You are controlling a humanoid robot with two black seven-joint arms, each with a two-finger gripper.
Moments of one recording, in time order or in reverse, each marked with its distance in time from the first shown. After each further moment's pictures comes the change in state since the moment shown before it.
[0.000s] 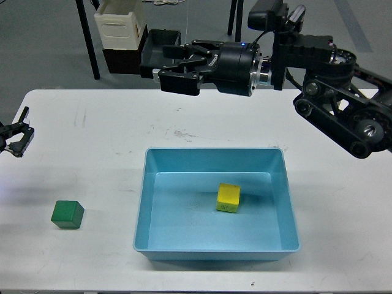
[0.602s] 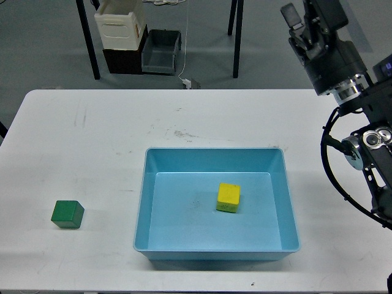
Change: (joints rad) left arm -0.138 0.099 -0.041 0.104 0.699 0.067 -0.426; right arm -0.544 0.031 0.588 0.304 0.490 -0.097 -0.185
